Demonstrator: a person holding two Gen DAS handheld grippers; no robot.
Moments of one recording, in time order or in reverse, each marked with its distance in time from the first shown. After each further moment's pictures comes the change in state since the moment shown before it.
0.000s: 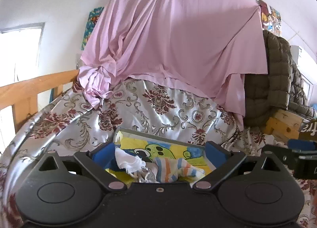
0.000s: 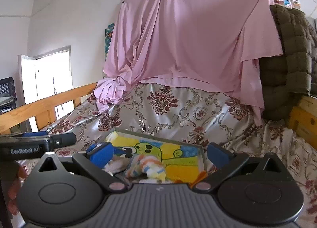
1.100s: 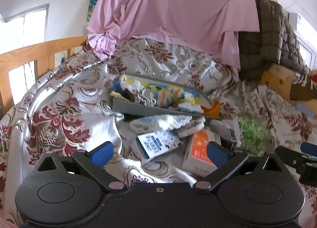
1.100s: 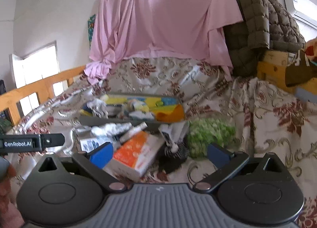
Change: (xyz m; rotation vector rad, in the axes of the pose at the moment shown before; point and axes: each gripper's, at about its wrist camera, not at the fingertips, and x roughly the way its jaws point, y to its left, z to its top) left arm -0.099 -0.035 -0.104 0.053 0.215 0.055; right arm -0.126 -0.009 -0.132 0.116 0.085 -0.097
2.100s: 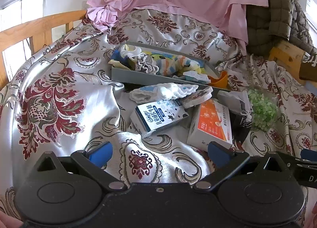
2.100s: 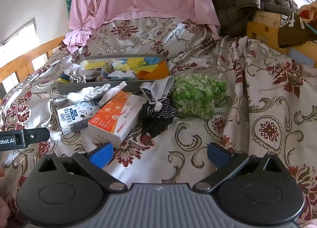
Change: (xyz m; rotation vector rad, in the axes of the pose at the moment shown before) left arm 0.034 -0.002 -0.013 -0.010 0.164 0.034; right arm 0.037 -0.014 -0.022 0.072 0.230 -0.072
